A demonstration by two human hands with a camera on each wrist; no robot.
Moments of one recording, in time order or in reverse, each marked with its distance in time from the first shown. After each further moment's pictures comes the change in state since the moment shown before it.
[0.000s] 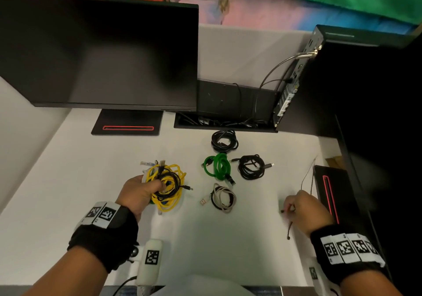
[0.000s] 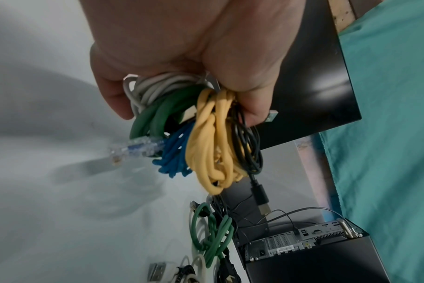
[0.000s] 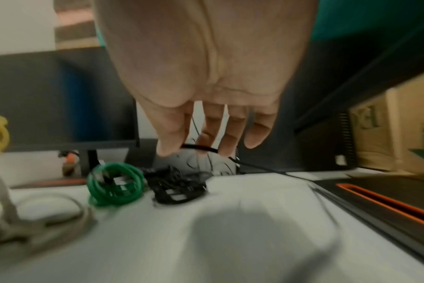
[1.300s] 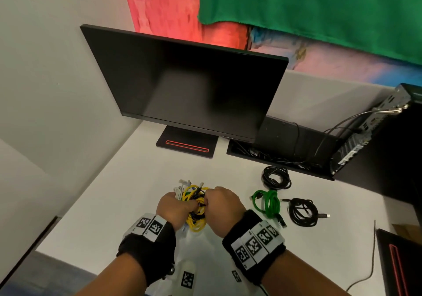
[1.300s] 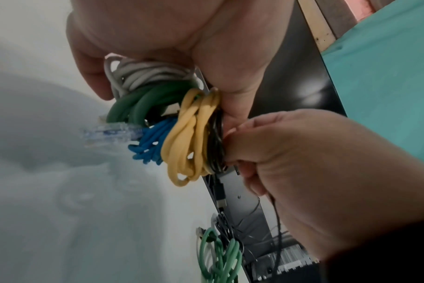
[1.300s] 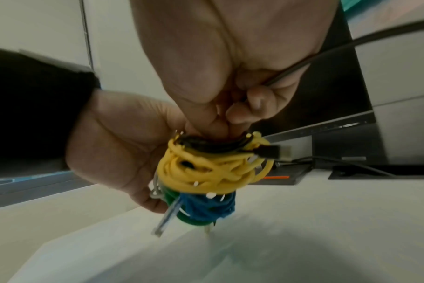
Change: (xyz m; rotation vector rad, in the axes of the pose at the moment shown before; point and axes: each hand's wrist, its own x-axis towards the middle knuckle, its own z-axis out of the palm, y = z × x) left_hand -0.003 0.009 -0.045 0.128 0.230 0.000; right_hand 0.007 -0.319 0.019 0.013 -0.017 -0.641
